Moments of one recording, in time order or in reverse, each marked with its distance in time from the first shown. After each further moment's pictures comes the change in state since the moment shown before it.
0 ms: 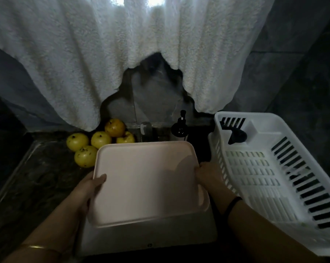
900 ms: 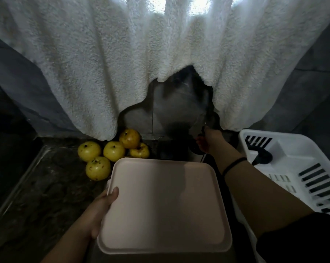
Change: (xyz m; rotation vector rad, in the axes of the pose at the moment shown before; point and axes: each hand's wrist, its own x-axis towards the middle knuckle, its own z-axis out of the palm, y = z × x) left_hand 0.034 0.000 -0.018 -0.172 -0.180 -0.144; right_hand 0.084 -0.154 -0.053 1.066 -0.105 0.169
